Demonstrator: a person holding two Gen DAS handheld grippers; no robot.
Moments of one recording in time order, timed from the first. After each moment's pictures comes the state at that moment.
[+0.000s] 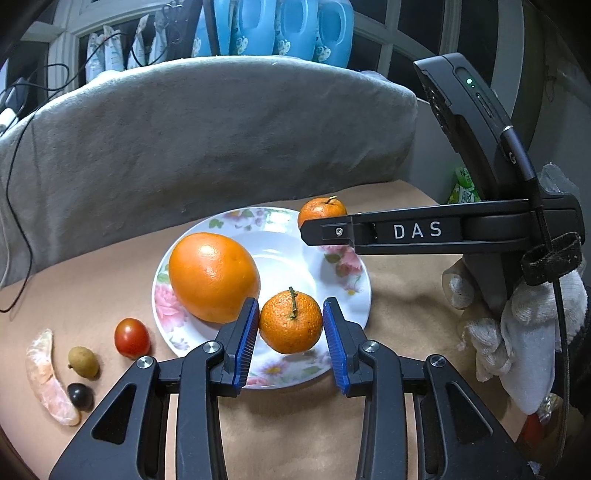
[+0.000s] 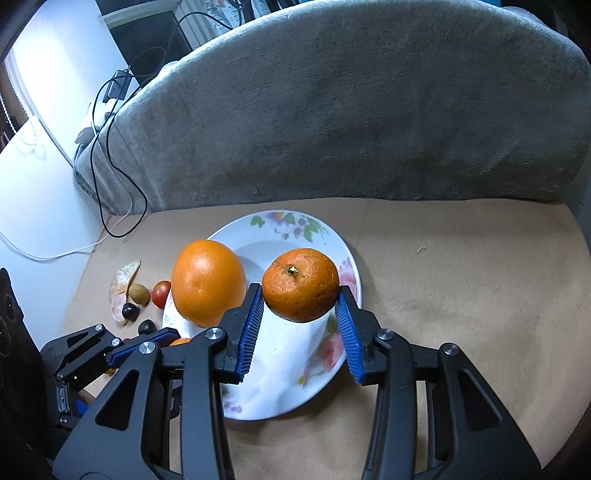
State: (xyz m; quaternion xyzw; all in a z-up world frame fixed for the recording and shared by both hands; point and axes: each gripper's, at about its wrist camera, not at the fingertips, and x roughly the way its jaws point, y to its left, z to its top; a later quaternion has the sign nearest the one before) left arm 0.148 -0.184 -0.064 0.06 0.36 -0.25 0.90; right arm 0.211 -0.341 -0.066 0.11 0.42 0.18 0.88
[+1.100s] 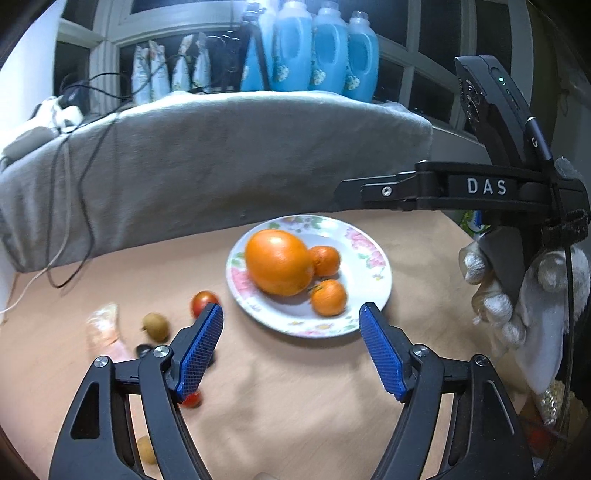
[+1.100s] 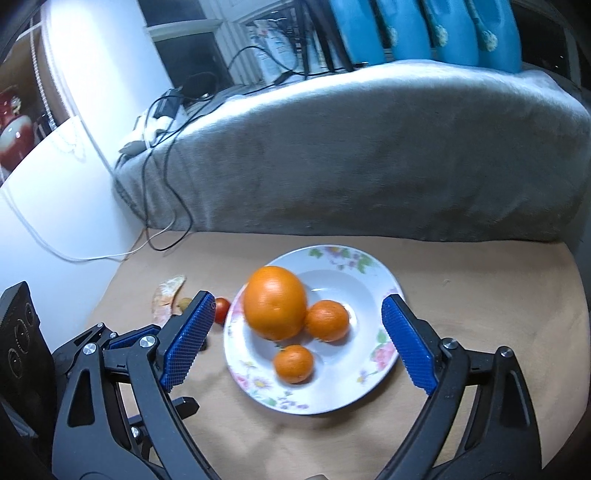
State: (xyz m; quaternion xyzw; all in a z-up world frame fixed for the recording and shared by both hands) left arm 0.098 -0.123 -0.031 0.05 0.33 -0.20 0.92; right arm 0.173 -0.309 -0.017 0.09 0.36 0.22 0.90
